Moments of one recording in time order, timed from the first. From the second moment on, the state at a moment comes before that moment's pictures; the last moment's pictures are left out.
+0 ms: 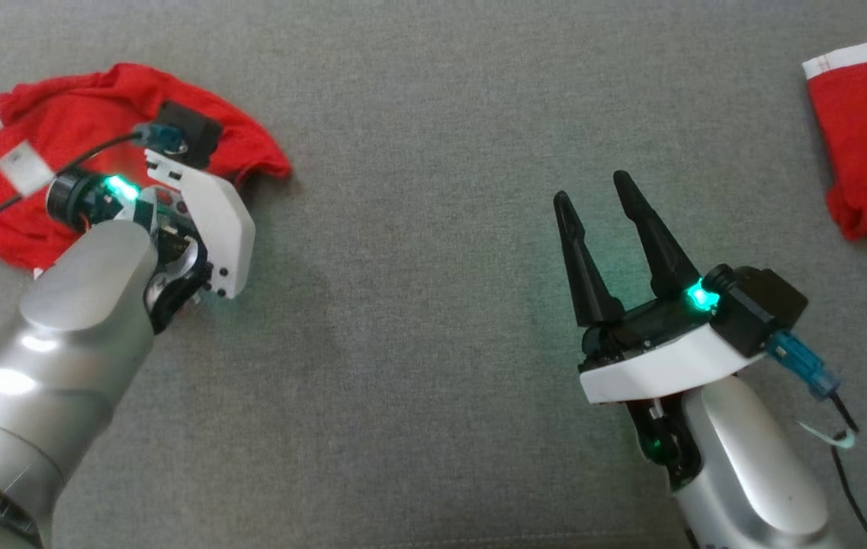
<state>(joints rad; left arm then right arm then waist) -0.98 0.37 -1.00 0.84 -0.80 -0.13 0.31 -0.28 -0.05 0.34 0.16 0.30 0.13 -0.25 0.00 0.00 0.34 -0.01</state>
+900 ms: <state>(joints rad) -1.08 0.03 -0.91 0.77 -0.91 -0.06 -0.25 -0.23 -0.05 0.38 0.18 0.38 0.13 -0.25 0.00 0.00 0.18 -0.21</state>
